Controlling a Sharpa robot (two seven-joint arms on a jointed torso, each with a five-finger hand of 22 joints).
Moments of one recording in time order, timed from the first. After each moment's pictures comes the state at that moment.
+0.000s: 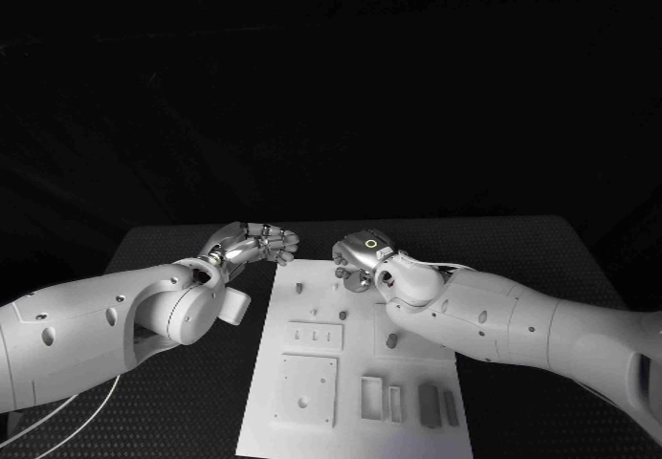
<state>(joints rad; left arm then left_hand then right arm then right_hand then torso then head) 1.34 -0.84 -0.18 1.50 -0.14 -0.35 0.29 1.11 -0.08 0.37 -0.20 0.11 0.79 0.19 0.31 0.43 1.15 0.14 0.08 0.09 0.95 0.11 0.43 0.52 0.06 0.64 0.01 0.72 0.99 1.24 -0.38 -0.17 1.05 -1.83 -0.49 -0.22 1.16 -0.25 0.85 -0.24 0.05 0.95 0.14 0.34 0.50 1.23 0.08 0.07 0.29 1.32 -0.04 1.11 0.76 0.22 1.24 0.00 0.80 1.31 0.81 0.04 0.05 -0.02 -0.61</state>
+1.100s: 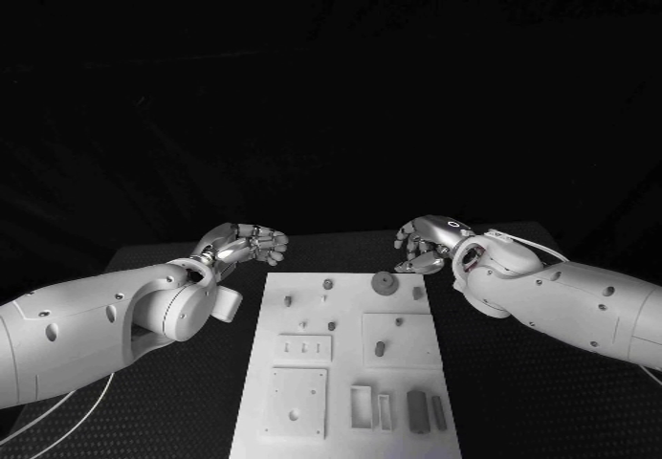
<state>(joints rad) 1.34 -0.85 -0.18 1.43 -0.14 -0.34 0.31 1.11 -0.08 0.38 -0.21 0.11 0.79 0.19 0.31 0.43 1.16 0.13 0.08 0.09 0.95 0.11 0.42 0.52 0.05 0.64 0.01 0.72 0.99 1.30 -0.69 -0.09 1.21 -1.47 -0.37 -0.09 1.09 -0.29 0.62 -0.21 0.05 0.85 0.13 0.29 0.50 1.23 0.02 0.50 0.85 1.29 -0.07 1.17 0.77 0.22 1.22 -0.03 0.82 1.31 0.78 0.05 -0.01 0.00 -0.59</state>
